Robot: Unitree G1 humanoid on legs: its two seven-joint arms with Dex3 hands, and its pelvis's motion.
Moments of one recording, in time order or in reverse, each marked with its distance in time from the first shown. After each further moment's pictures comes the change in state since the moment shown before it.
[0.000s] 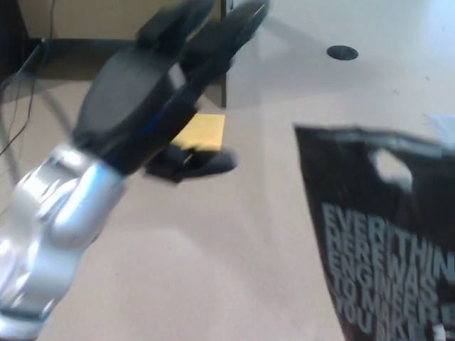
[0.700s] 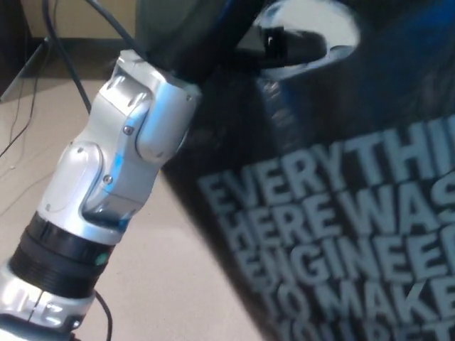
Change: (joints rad) left_arm -0.456 -0.203 -0.114 0.226 0.189 -0.054 0.317; right_arm -0.017 -0.004 -0.014 -0.003 0.003 0.000 0.000
